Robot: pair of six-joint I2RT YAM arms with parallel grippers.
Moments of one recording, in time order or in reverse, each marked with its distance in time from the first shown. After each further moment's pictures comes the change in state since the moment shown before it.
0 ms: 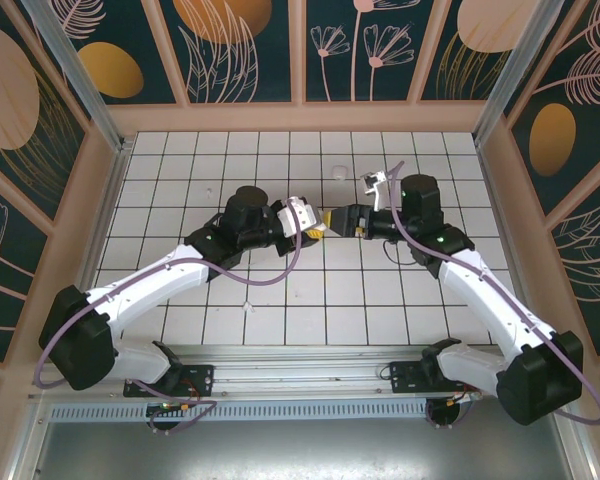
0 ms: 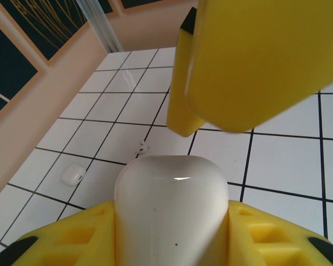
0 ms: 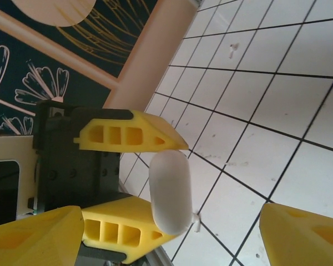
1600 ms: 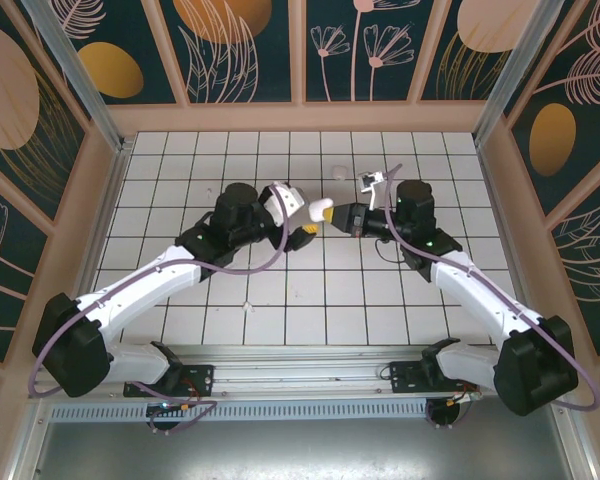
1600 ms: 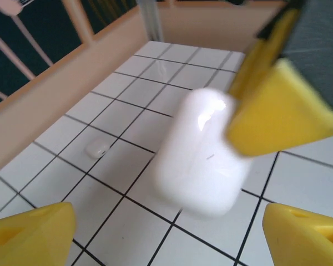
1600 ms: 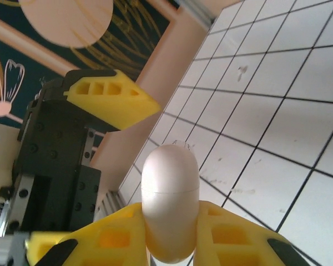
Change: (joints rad) left arm 0.068 -0.050 -0.010 0.006 -0.100 -0.232; right arm -0.004 0.035 -0.126 0.325 0.029 0.113
